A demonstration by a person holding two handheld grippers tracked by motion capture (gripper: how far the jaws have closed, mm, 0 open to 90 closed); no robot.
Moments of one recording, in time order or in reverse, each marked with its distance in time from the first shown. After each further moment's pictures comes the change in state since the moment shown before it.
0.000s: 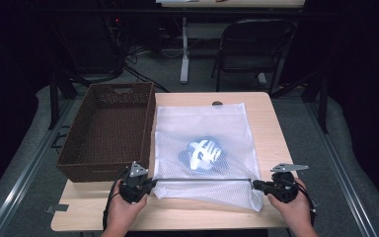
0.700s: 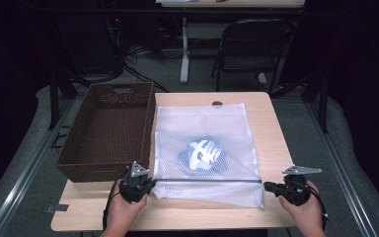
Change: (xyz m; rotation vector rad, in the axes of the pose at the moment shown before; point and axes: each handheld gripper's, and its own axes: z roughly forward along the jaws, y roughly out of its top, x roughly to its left) left arm 0.001 0.000 0.001 0.004 0.002 0.000; right arm -0.020 -0.014 -0.019 -0.016 -0.047 0.039
